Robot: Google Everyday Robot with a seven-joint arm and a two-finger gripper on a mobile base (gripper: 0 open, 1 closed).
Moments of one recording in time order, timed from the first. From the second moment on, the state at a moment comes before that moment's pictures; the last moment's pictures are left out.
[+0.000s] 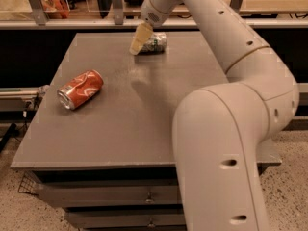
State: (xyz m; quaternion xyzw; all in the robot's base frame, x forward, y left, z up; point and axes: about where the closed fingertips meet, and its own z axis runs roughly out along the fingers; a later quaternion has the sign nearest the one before) arm 0.807 0.030 0.895 -0.60 0.73 0.05 0.32
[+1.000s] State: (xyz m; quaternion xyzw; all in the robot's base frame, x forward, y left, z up) arm 0.826 0.031 0.840 -0.61 0.77 -0.04 0.20
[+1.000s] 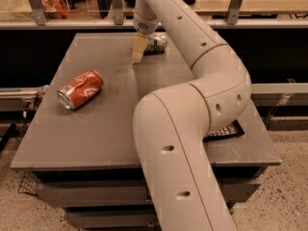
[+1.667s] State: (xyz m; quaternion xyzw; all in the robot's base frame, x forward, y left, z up) arm 0.823 0.025 0.839 -0.61 0.77 -0.04 0.18
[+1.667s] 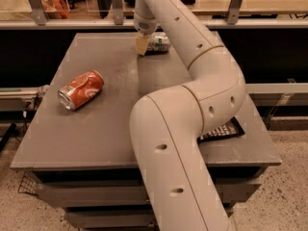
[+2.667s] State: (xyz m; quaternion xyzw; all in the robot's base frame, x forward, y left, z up) arm 0.777 0.019 0.915 -0.62 0.73 0.09 0.26
